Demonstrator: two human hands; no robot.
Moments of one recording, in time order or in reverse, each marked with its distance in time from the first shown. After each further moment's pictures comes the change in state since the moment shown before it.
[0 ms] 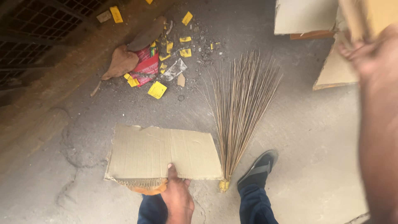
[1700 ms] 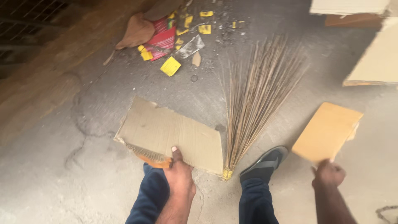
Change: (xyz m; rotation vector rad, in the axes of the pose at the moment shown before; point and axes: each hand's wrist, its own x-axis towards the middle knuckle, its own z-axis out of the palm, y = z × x) left_hand 0.008 -0.024 -0.012 -0.013 0.013 0.075; right_hand -0.261 0.175 -0.341 -0.977 0.818 0.070
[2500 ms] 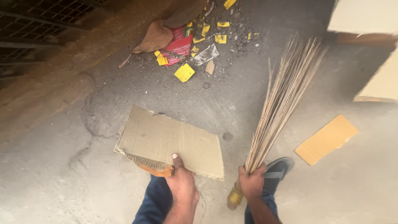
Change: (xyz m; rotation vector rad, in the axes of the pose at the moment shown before) left_hand 0.006 0.027 -0.013 -0.089 0.070 -0.048; right_hand -0.255 -0.025 0.134 -0.729 -0.443 -0.216
